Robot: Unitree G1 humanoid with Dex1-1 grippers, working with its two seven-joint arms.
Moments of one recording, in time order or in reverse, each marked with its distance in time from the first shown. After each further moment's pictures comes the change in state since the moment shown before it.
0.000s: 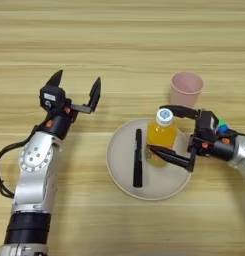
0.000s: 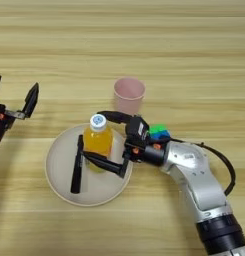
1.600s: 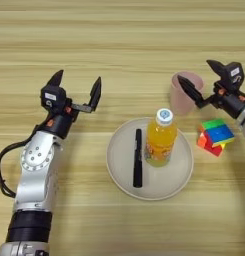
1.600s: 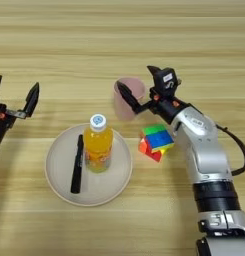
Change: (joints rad) left arm -0.011 -0.006 0.001 0.022 0.002 -0.015 -0.001; right arm -0.208 0.064 -0.206 0.179 -0.131 0.142 -0.469
